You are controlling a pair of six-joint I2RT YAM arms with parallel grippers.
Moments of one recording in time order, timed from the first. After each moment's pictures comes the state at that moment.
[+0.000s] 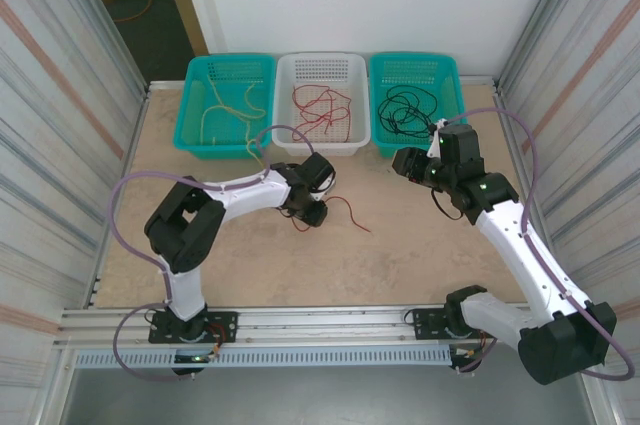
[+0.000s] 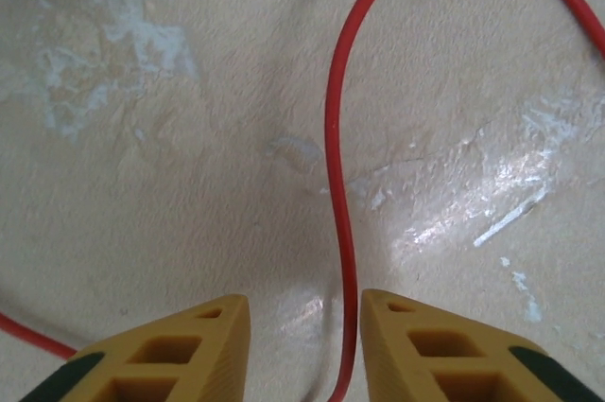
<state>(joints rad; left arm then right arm) -0.78 1.86 1.22 -0.64 0.01 -0.18 0.31 1.05 0.99 -0.59 -0.15 0.60</state>
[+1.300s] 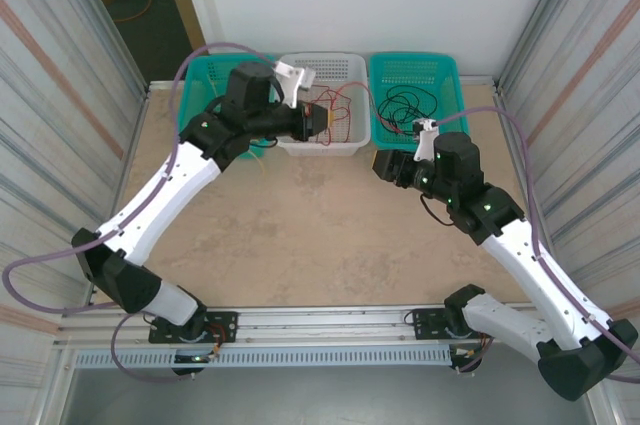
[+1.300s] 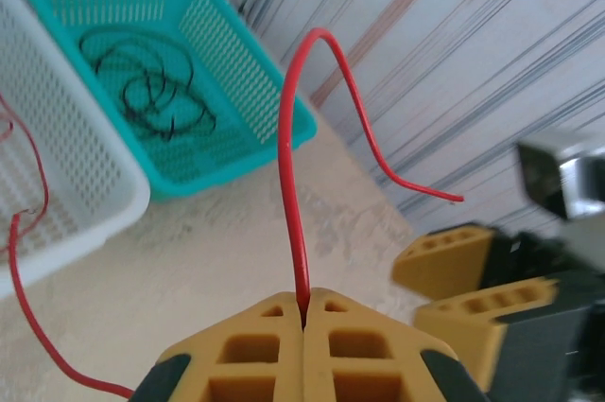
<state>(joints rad) -0.61 1.50 1.66 -0.57 0.43 -0.40 0.51 0.94 1.00 -0.47 -0.16 0.59</state>
